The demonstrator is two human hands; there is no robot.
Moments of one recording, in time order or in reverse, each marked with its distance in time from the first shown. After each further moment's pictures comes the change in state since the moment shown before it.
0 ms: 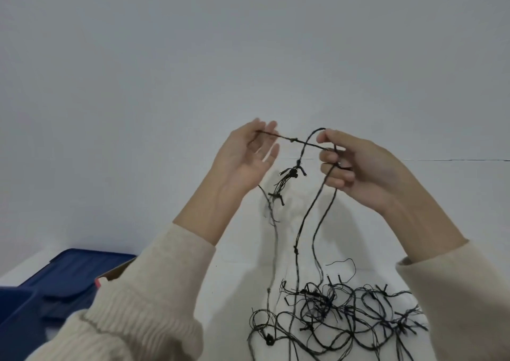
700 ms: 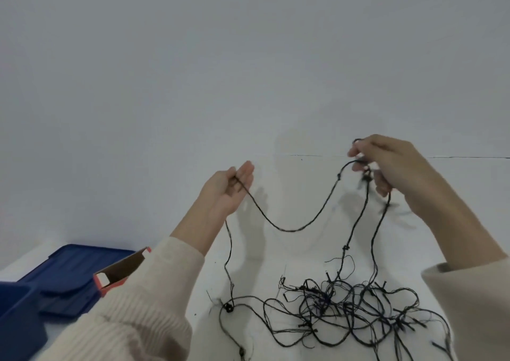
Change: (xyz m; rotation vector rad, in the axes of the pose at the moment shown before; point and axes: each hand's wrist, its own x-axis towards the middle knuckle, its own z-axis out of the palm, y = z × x) left_hand 0.023 -0.020 -0.067 -0.103 0.268 -0.082; right_hand -0.009 -0.001 -0.042 -0.726 0.351 -0.161
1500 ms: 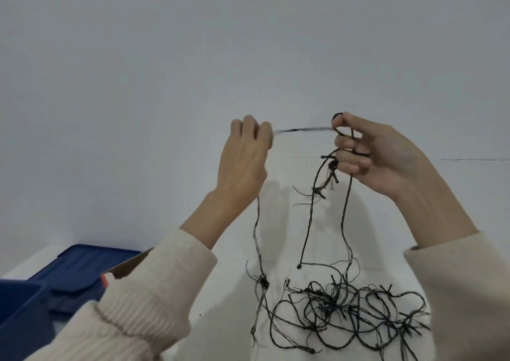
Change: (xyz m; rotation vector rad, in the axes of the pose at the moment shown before) left_hand -0.021 0.002 0.025 1.903 0.108 1.581; right_hand 0.008 -0.032 0.020 0.786 -0.344 0.148
